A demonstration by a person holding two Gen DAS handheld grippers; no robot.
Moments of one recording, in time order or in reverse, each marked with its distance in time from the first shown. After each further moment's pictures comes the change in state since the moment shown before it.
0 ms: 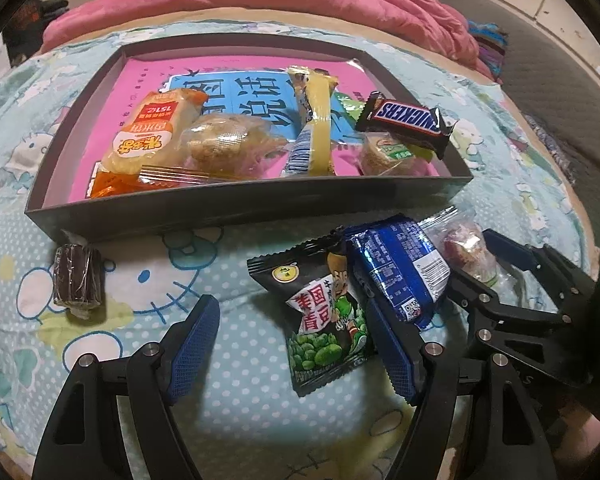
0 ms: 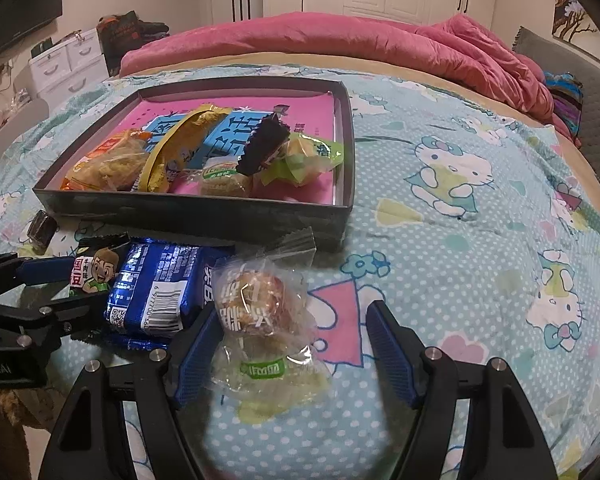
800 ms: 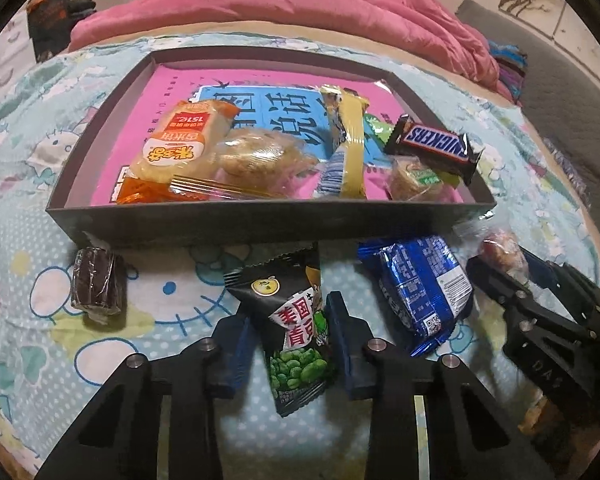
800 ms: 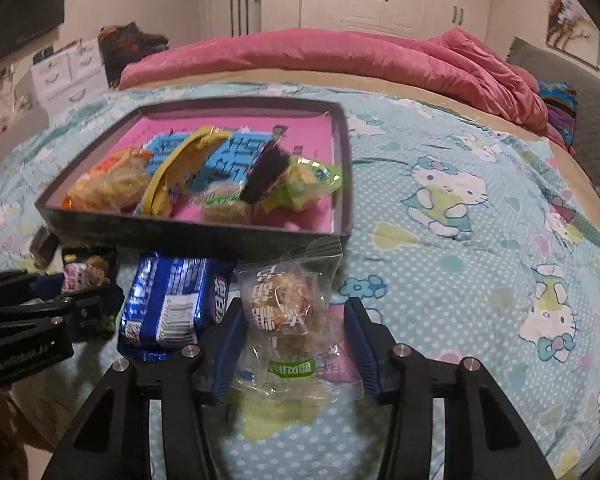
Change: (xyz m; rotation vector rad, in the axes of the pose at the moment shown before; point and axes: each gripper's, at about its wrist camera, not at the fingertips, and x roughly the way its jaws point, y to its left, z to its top) left arm 0.000 0.013 0.004 -0.065 -0.068 0.034; right arm -0.010 0.000 0.006 0.021 -0.066 -0.008
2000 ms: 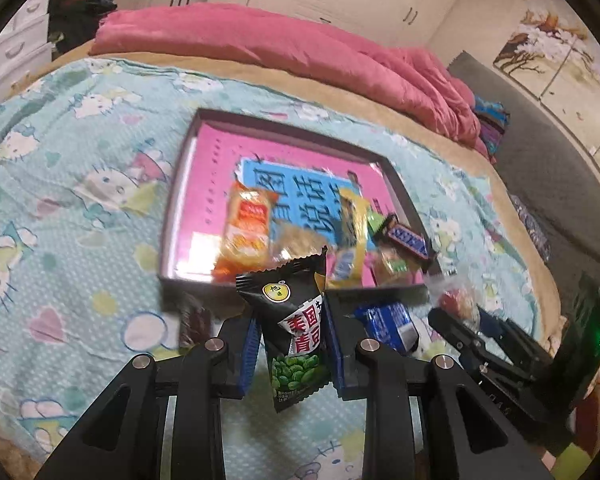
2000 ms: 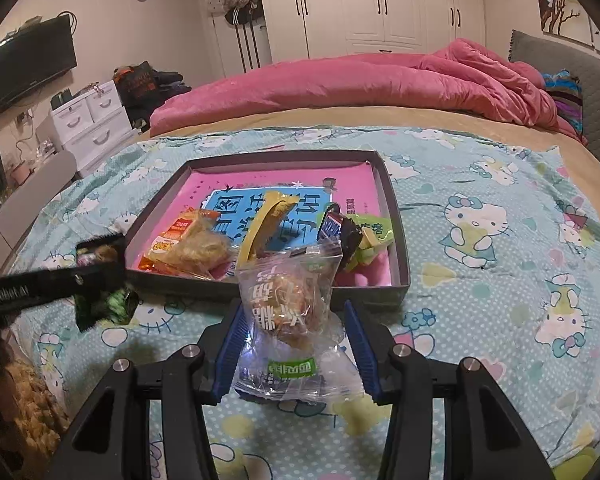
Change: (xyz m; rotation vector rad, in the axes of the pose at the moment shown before) left arm -0.087 0.063 0.037 -0.117 -0.090 -0.145; right arm -0.045 0.035 0.026 0.071 -0.079 0.122
